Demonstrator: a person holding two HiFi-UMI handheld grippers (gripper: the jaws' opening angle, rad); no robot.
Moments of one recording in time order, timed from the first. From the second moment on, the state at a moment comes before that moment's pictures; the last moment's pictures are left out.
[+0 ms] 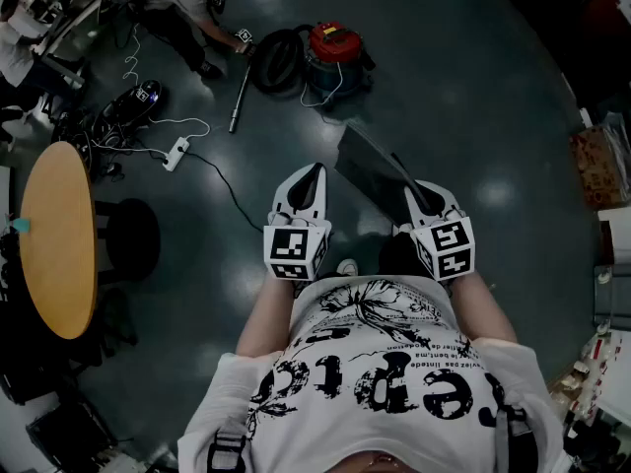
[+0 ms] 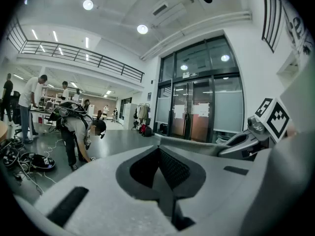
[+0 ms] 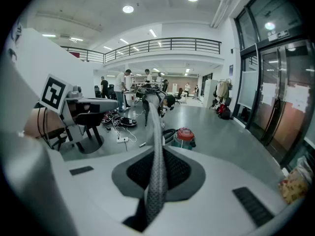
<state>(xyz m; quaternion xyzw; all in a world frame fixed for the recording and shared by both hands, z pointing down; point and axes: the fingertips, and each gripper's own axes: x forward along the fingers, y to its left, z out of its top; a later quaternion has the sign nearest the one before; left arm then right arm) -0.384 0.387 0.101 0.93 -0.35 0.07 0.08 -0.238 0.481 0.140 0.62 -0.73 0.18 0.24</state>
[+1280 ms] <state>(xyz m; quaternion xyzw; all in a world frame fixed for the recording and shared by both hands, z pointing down) -0.106 0.184 0.122 0.84 -0.52 0.12 0.12 0.118 0.213 0.152 0.49 -0.82 0.16 0.25</state>
